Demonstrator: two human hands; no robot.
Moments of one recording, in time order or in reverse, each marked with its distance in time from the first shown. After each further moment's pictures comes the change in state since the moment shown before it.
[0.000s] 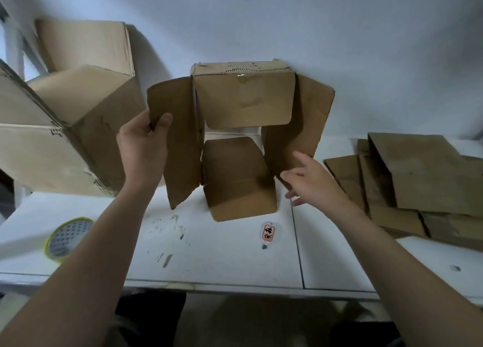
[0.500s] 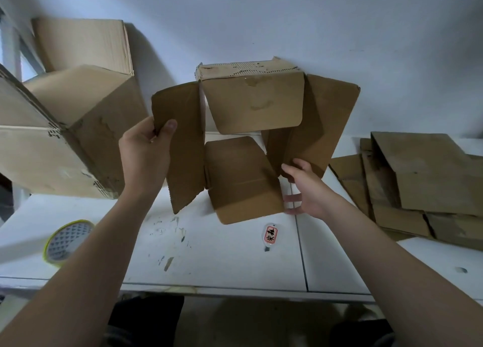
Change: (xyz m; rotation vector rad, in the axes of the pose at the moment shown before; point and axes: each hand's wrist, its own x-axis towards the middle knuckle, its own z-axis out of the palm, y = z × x) left_hand -0.012 0.009 -0.002 0.051 -0.060 -0.001; right_hand 0.029 0.013 0.020 0.546 -0.098 0.370
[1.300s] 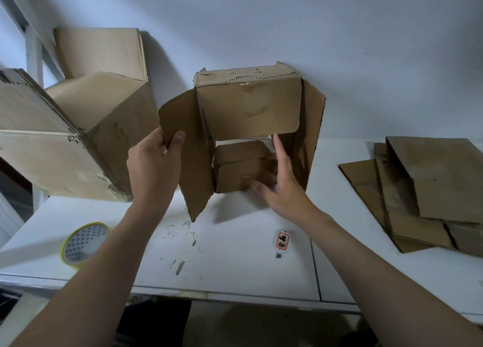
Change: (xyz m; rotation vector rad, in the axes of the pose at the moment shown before) left_hand -0.005 -0.006 -0.011 0.284 0.076 0.082; right_hand -0.010 0.012 0.052 -0.449 -0.140 -0.863
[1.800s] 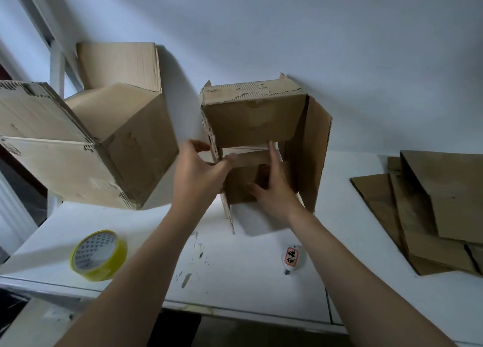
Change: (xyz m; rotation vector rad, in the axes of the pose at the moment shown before) left_hand -0.012 0.030 0.026 -0.253 -0.272 -0.234; right_hand 0.042 0.000 0.030 0.167 -0.010 0.137
